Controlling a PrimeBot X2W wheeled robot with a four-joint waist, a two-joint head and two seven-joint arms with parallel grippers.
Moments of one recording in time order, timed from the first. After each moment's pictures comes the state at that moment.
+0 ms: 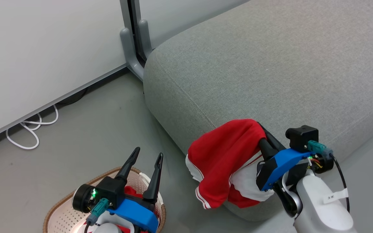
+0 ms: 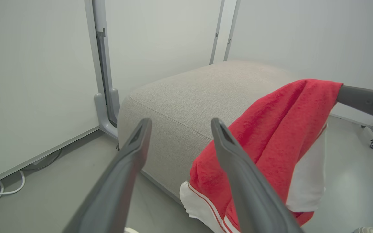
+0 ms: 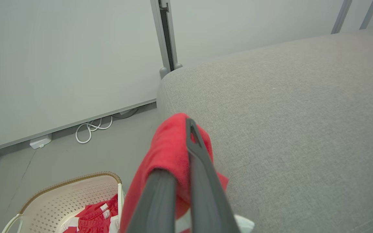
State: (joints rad) left arm -0.16 0.11 -0.37 0.34 -0.26 -0.13 -0.26; right arm -0.44 -0.05 0.21 0.59 0.25 0.13 -0.11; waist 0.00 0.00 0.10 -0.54
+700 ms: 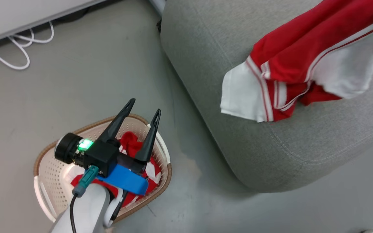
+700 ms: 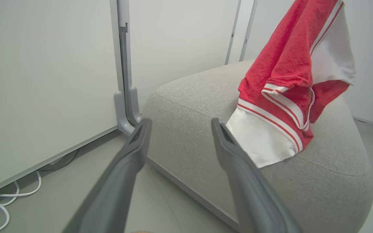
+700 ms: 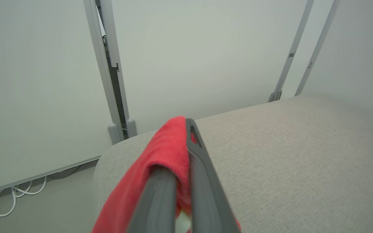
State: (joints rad) left arm -0.33 0.22 -0.44 0.23 -0.23 -0.13 -0.26; right arm -0.89 -0.25 -0.14 0.50 0.27 0.13 0.11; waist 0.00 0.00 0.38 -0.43
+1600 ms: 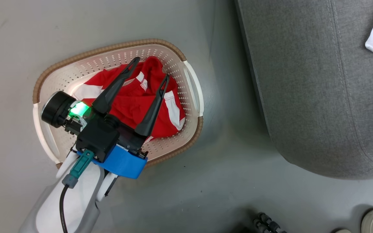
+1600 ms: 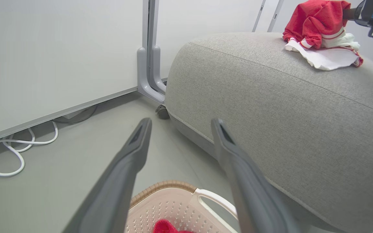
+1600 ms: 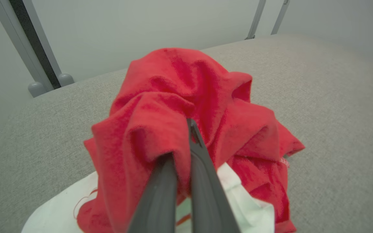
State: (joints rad) left arm -0.49 0.31 -0.50 0.07 -0.18 -0.13 -0.26; right arm -0.96 -0.34 -0.53 0.65 0.22 0.13 -0.05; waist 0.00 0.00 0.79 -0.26
